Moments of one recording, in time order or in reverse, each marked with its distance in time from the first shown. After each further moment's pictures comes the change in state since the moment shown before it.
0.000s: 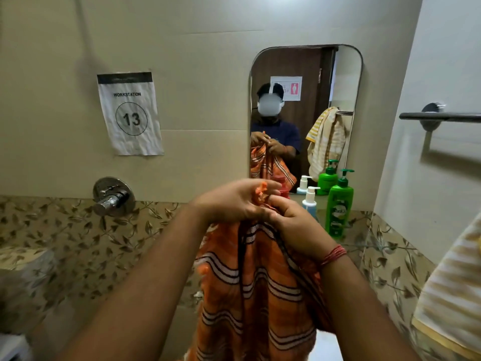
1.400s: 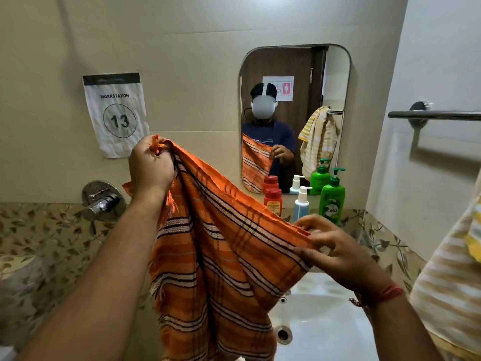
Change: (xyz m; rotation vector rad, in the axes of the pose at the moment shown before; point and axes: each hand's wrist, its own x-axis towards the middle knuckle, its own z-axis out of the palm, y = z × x) left_hand -0.008 -0.057 -0.069 0.001 1.356 -0.172; right_hand -0.067 0.039 -0.059 -0.194 -0.054 -0.097
